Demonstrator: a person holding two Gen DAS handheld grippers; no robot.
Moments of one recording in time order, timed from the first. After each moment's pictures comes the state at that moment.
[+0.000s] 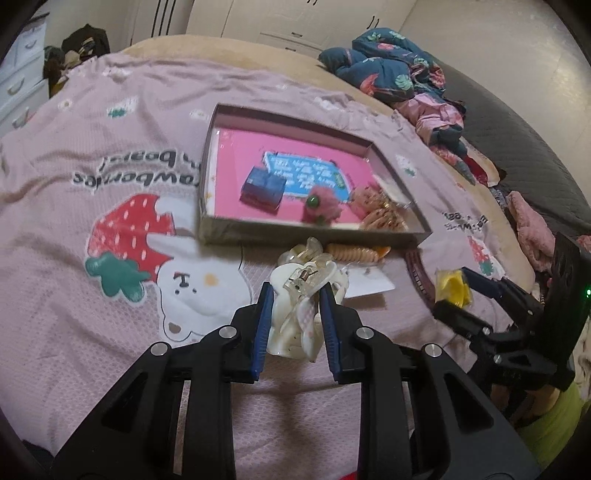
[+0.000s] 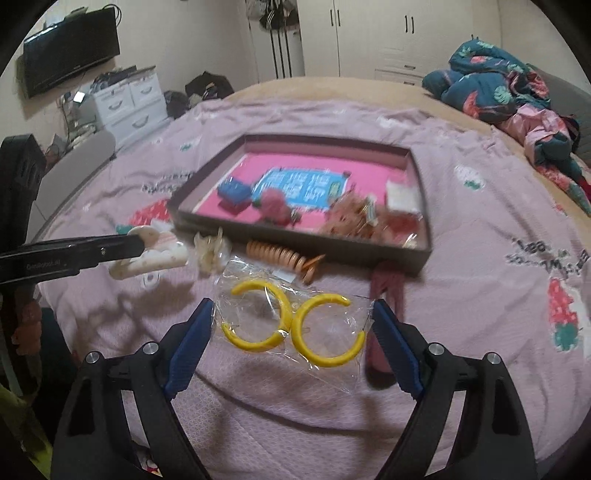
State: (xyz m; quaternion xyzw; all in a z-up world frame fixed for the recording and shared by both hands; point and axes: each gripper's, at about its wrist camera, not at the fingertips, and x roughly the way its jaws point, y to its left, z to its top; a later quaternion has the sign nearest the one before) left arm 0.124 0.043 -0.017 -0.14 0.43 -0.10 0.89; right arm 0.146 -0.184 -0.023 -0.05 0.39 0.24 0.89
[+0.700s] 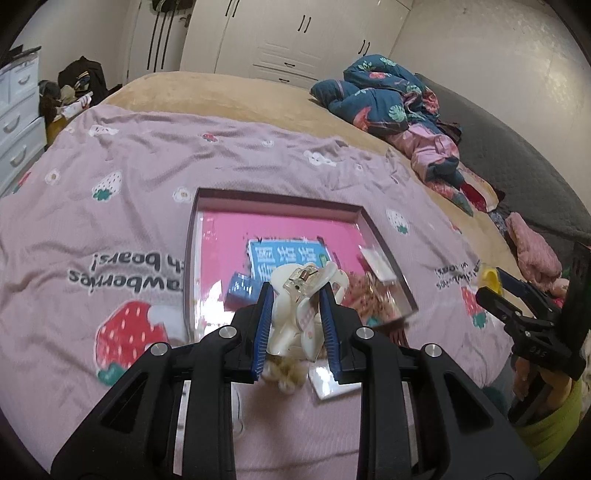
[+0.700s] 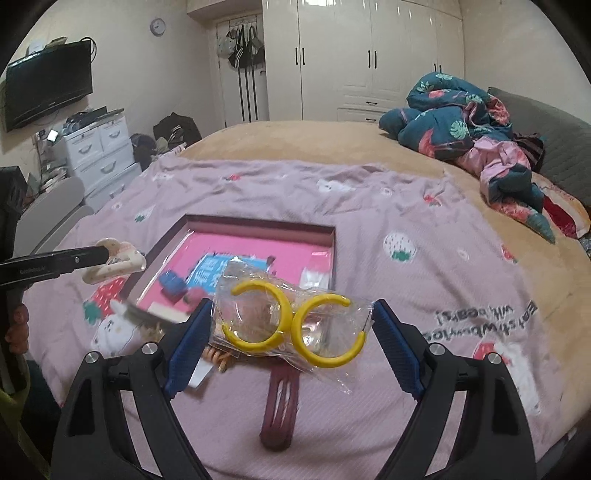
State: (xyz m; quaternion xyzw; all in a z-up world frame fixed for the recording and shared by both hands) left arm 0.187 0.036 0.044 -0.12 0.38 -0.09 0.91; right arm 0.210 -0.240 0.046 -0.04 0.33 0.18 0.93
